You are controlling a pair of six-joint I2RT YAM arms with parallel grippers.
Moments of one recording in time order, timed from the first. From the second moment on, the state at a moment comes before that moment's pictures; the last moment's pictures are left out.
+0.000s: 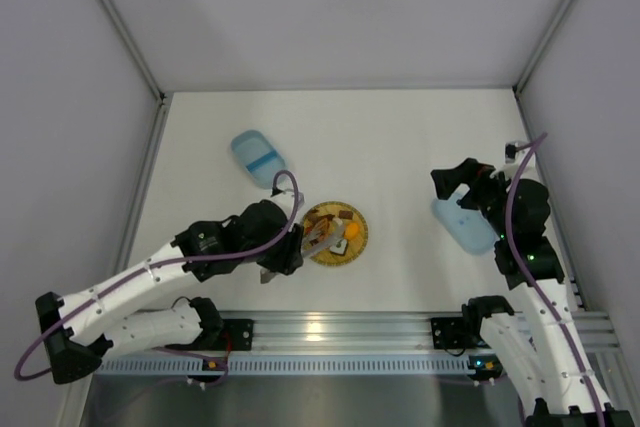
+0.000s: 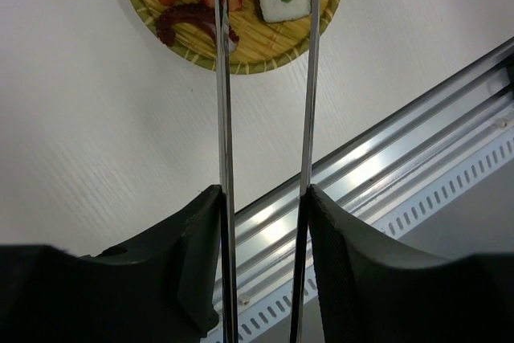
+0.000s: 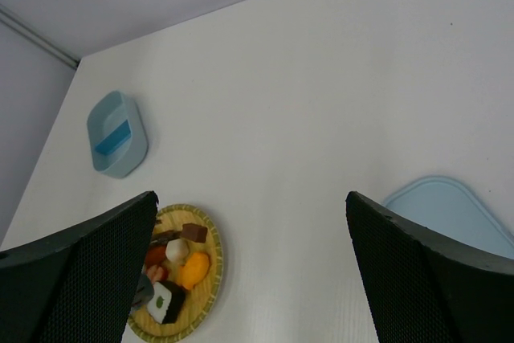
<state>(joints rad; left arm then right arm) -0.97 0.92 0.90 -0.83 -0.08 -0.53 0.08 0.60 0.64 -0.23 -0.18 0.46</state>
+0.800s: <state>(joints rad) -1.09 1.02 0.90 -0.85 -0.15 -0.58 0.08 0.59 0.63 -0.23 -0.18 0.46</state>
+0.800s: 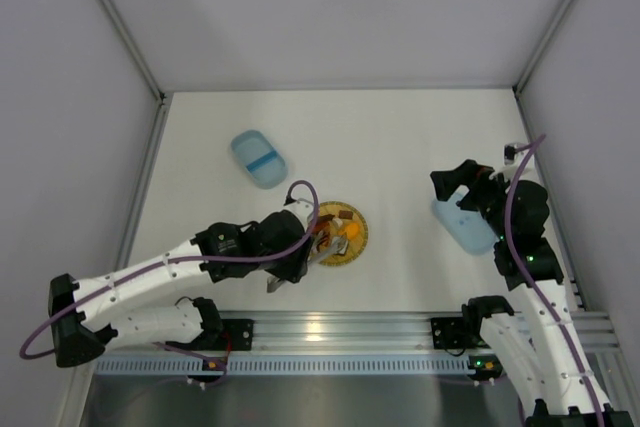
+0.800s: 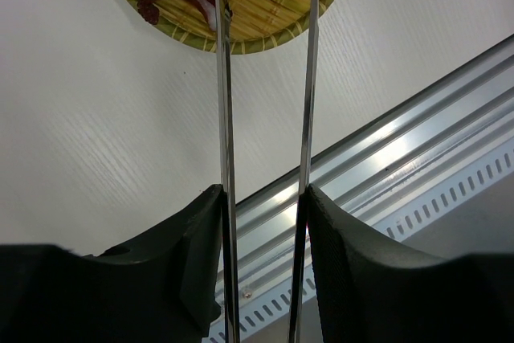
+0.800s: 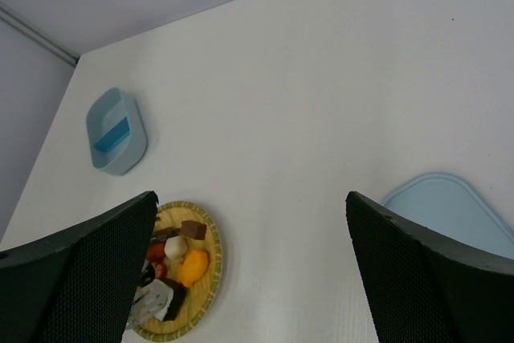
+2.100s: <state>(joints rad) -1.15 1.02 0.90 -0.85 -0.17 -0.59 0.08 0.58 0.63 -0.24 -0.19 0.46</state>
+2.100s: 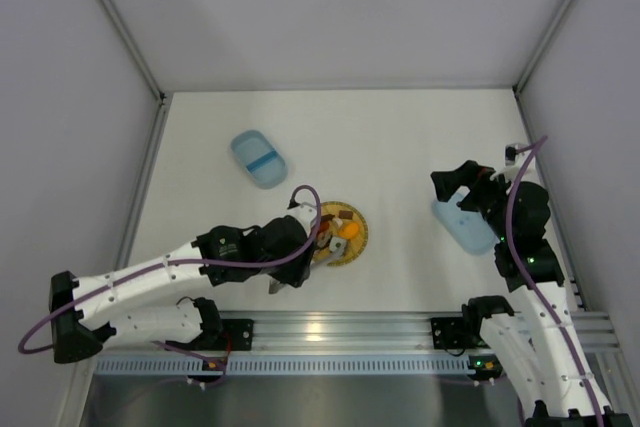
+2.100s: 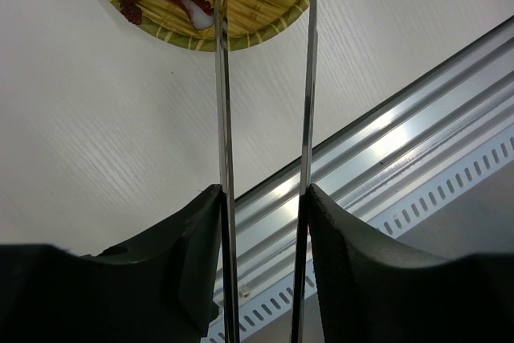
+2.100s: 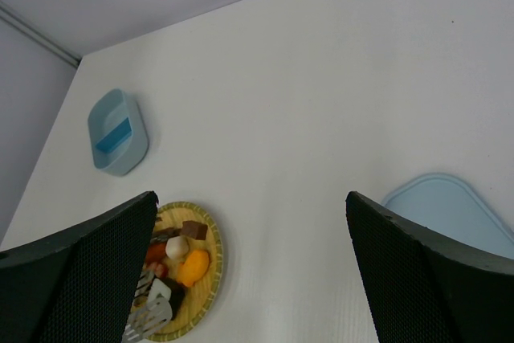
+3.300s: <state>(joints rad) -1.17 1.06 1.12 -0.91 -0.37 -0.64 0.08 0.61 0.65 -0.28 -0.19 0.45</state>
